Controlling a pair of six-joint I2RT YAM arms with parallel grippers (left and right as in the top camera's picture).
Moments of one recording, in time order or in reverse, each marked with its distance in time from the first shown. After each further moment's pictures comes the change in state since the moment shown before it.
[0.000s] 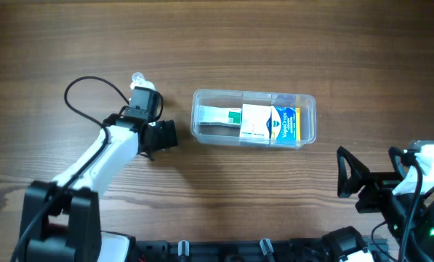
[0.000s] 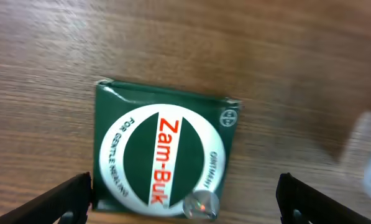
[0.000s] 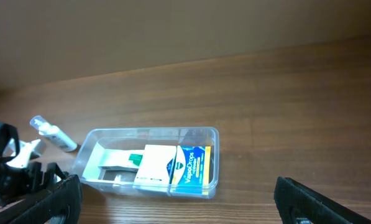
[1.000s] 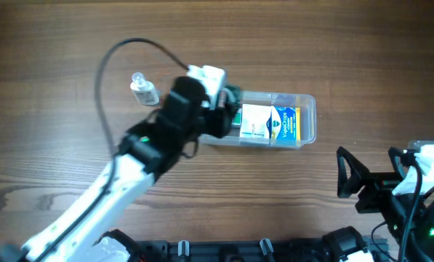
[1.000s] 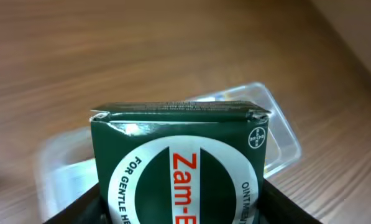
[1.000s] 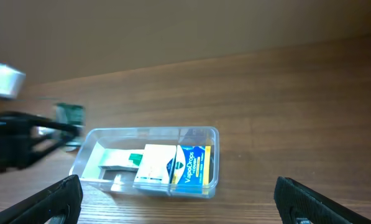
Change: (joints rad) left arm -0.405 -0.274 0.216 0.199 0.127 0.098; right arm 0.000 0.000 0.000 -0.002 0.000 0.000
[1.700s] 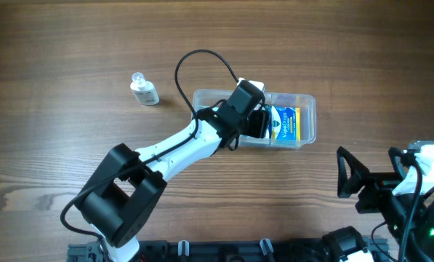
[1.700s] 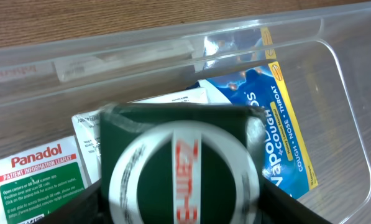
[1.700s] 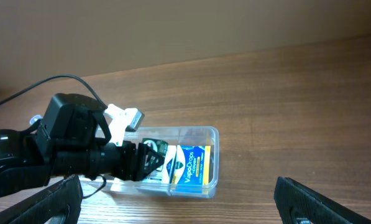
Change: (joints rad) left arm -0.133 0.567 0.110 0.201 0.000 -0.167; right arm 0.000 0.000 0.000 -0.001 0.000 0.000
